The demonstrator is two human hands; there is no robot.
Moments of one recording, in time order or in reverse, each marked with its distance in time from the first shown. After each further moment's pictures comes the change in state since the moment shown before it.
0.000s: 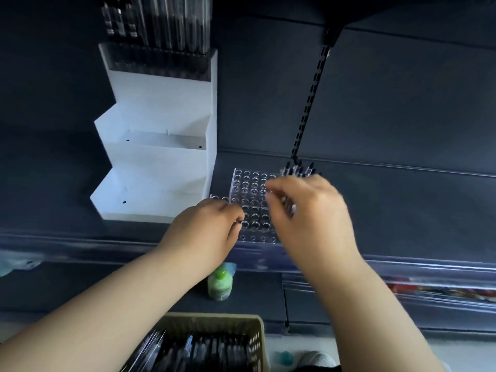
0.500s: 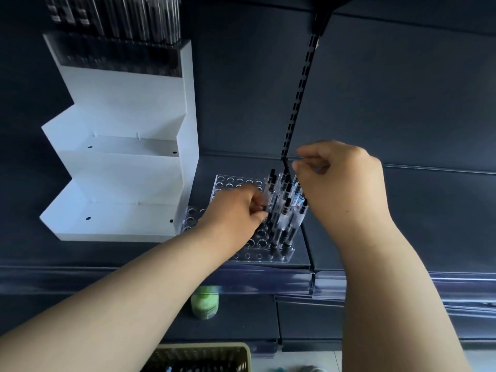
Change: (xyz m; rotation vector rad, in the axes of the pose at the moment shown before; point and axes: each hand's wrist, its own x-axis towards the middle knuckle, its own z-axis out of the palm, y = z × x) left_hand 0.084 0.019 0.059 -0.454 -0.156 -0.308; right_hand 0.052 0.048 -0.011 0.045 -0.053 0.408
